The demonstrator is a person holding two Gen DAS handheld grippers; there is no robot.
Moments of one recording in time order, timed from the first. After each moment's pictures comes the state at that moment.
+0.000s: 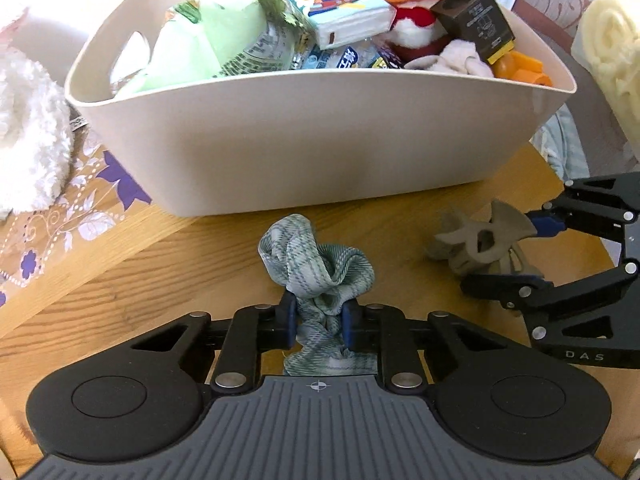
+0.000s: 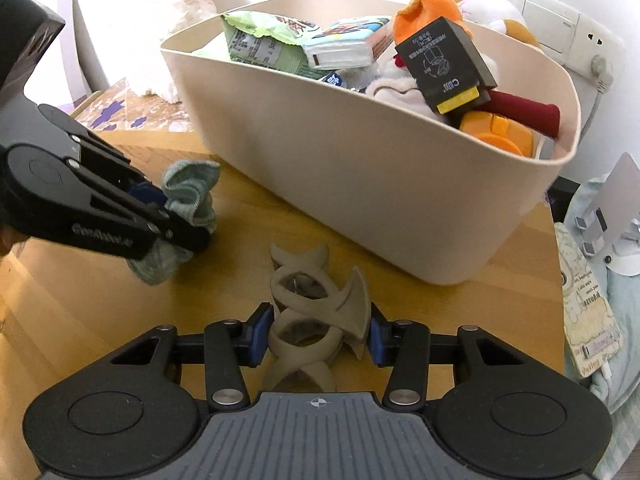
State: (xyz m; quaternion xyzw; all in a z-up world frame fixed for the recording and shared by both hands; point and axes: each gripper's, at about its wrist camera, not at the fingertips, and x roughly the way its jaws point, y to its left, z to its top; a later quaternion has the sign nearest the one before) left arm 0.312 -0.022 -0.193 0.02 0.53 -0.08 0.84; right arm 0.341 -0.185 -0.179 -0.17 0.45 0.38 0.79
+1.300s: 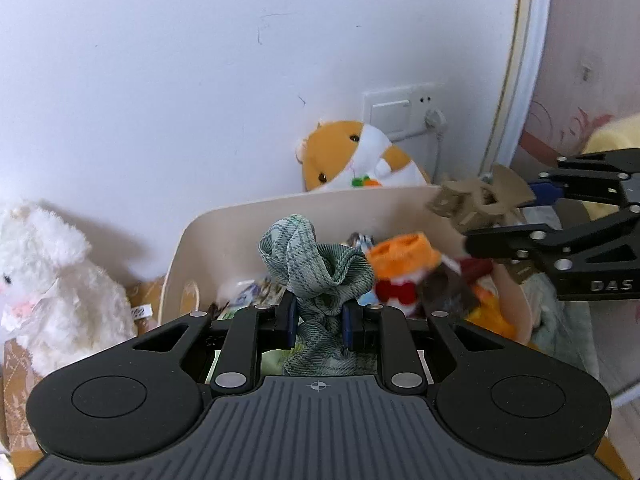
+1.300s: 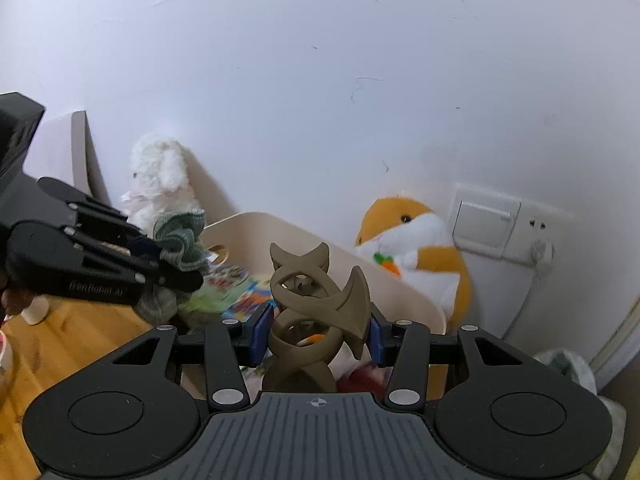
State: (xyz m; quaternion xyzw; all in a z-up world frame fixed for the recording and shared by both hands) left arm 0.370 -0.052 -0.058 0.04 0.38 -0.03 0.92; right arm 0.436 -0.215 -0.042 -0.13 0.28 0.43 0.85
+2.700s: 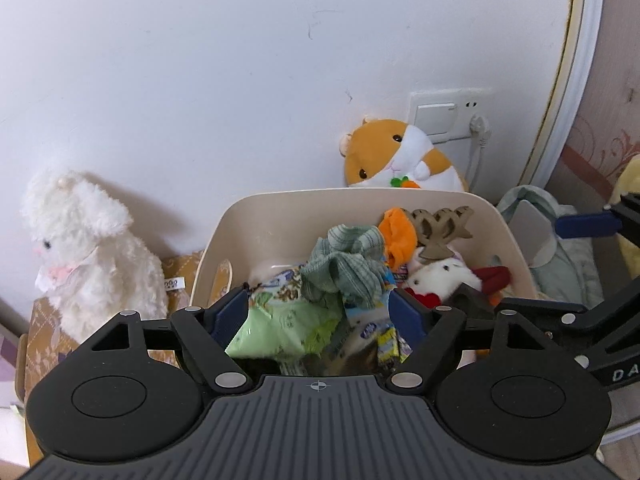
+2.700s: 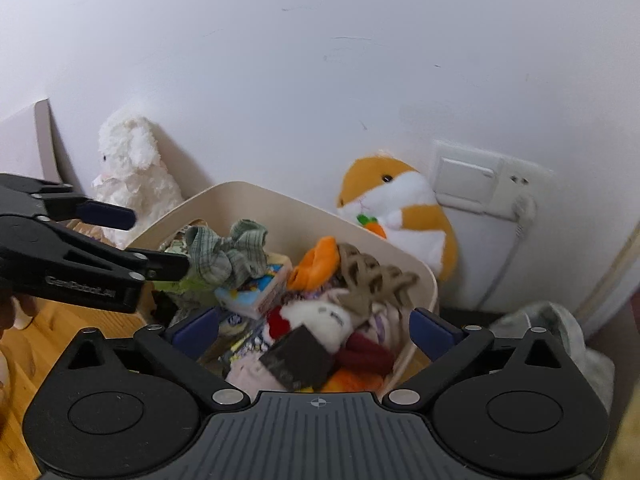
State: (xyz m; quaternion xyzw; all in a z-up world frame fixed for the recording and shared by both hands) left arm 0.359 -0.053 -0.042 0.01 0.40 0.05 0.91; right arm 0.415 -0.204 -0.039 -0.13 0.36 0.36 0.85
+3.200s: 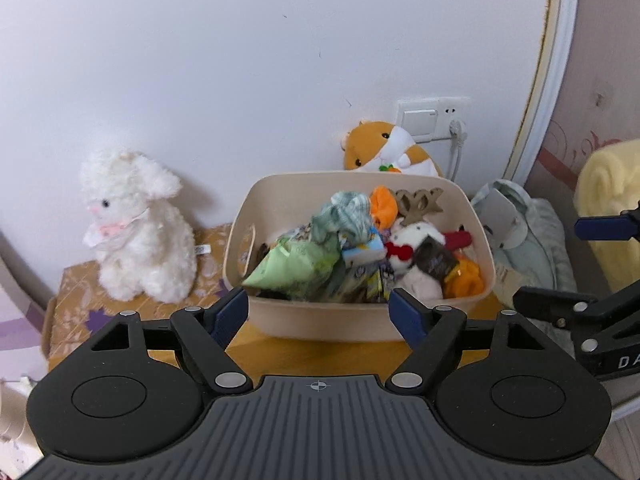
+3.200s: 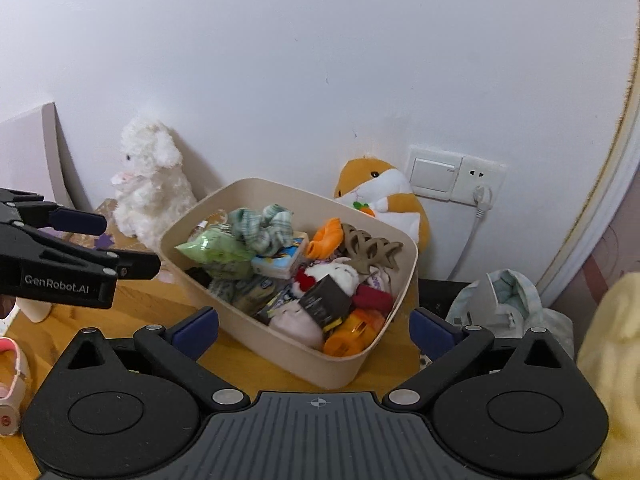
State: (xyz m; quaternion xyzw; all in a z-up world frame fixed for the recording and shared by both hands) left arm 0.254 -0.059 0.000 0.00 0.39 0.06 0.92; right arm 0.320 -0.229 0.009 -0.13 0.35 0.32 0.87
